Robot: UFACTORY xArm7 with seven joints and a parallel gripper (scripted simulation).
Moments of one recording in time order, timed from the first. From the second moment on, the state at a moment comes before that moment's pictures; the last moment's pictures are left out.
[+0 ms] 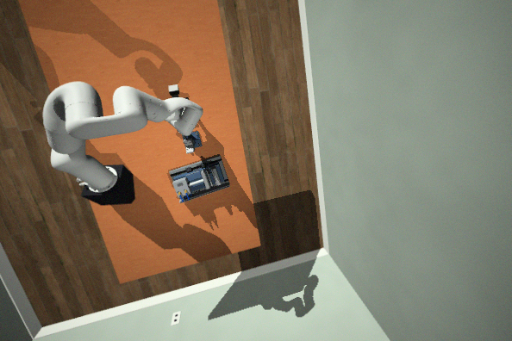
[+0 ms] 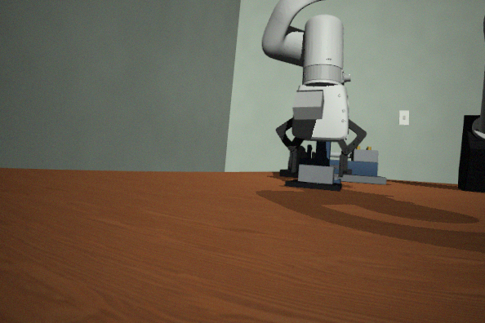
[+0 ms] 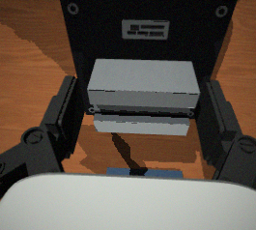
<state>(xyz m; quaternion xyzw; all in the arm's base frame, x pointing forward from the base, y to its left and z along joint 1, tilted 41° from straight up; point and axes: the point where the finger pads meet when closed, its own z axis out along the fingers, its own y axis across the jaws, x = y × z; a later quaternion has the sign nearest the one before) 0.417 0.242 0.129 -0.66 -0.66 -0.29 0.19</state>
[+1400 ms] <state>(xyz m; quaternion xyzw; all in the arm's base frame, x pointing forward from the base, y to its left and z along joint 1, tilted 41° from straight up) 0.417 0.242 0.129 -0.66 -0.66 -0.29 0.19</state>
